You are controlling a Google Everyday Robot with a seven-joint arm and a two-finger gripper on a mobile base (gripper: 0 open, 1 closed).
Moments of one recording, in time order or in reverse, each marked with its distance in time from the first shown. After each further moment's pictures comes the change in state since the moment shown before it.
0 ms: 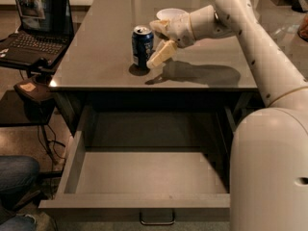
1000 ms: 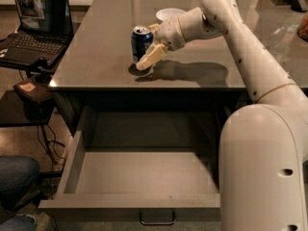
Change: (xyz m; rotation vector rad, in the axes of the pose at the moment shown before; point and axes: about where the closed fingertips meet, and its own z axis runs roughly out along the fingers) arm -0.003 0.013 0.031 -0.092 0.003 -0.030
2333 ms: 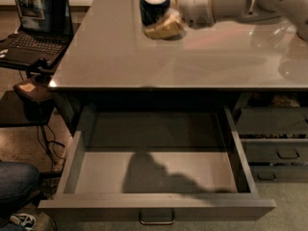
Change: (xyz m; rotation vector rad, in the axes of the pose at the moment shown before) arm -0.131 0.061 -0.104 0.338 -0.018 -0.233
